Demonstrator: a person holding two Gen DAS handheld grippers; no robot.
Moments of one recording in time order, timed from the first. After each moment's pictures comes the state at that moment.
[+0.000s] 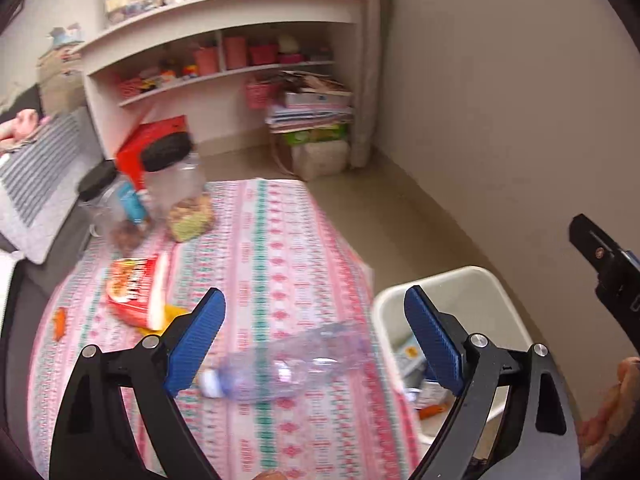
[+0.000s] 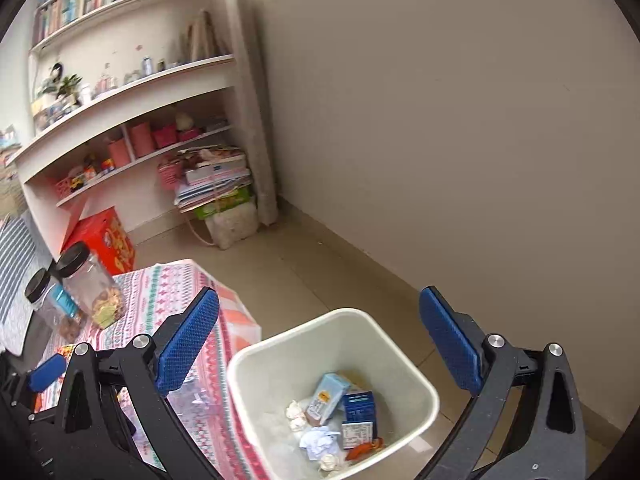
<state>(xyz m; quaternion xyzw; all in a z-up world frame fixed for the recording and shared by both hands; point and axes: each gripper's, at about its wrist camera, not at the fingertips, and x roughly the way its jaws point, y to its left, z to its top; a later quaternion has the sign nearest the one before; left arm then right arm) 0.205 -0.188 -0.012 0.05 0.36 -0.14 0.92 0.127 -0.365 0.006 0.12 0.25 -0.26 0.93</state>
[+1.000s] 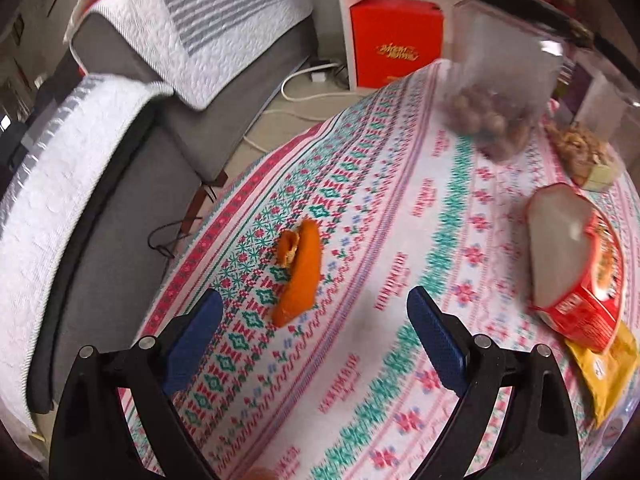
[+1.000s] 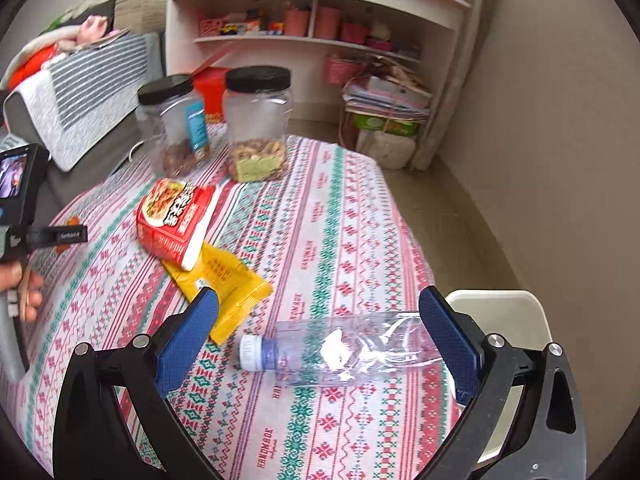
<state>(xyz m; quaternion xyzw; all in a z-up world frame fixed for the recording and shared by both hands) 0.347 0.175 -0.155 -0.02 0.51 0.17 0.84 0.226 -0.134 -0.072 -0.06 0.40 -0.04 0.92</state>
